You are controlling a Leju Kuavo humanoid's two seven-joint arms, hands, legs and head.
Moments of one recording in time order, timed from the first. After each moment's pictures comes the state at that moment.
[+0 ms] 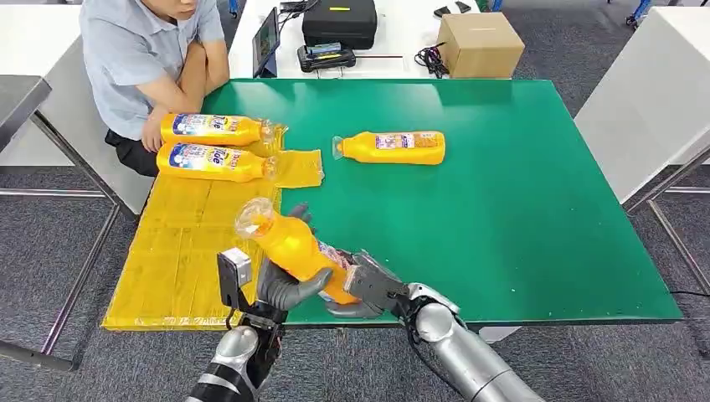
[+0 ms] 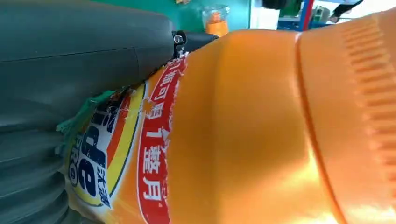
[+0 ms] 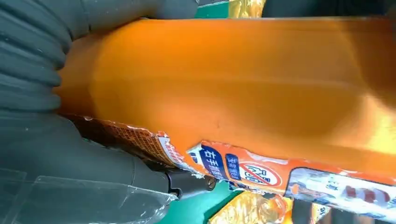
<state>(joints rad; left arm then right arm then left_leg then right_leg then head) -0.22 -0.35 -0.21 -0.98 0.04 0.02 -0.44 -0.34 0.00 0.63 -1.06 0.20 0.31 -0.45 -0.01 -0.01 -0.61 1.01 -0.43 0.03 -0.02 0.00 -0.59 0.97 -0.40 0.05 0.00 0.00</state>
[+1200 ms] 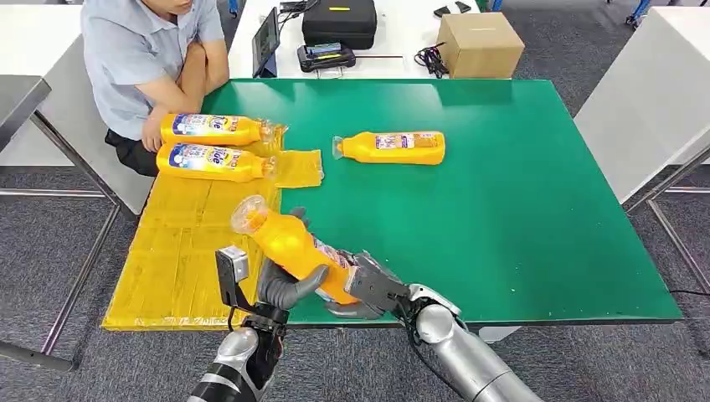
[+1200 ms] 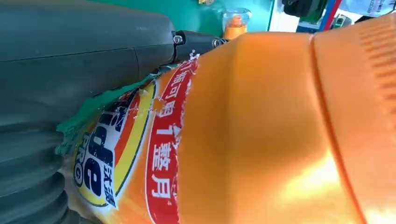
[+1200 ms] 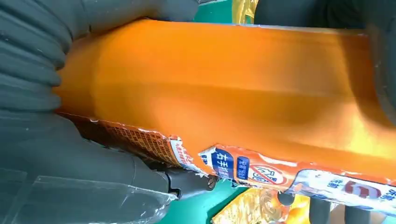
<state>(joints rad) -0.23 -0.35 -0.20 -0.95 0.15 0.04 -0.43 -0.34 0.00 0.63 -1.06 0.21 0.30 -0.45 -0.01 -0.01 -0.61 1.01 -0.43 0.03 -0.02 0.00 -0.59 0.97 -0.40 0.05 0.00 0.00</state>
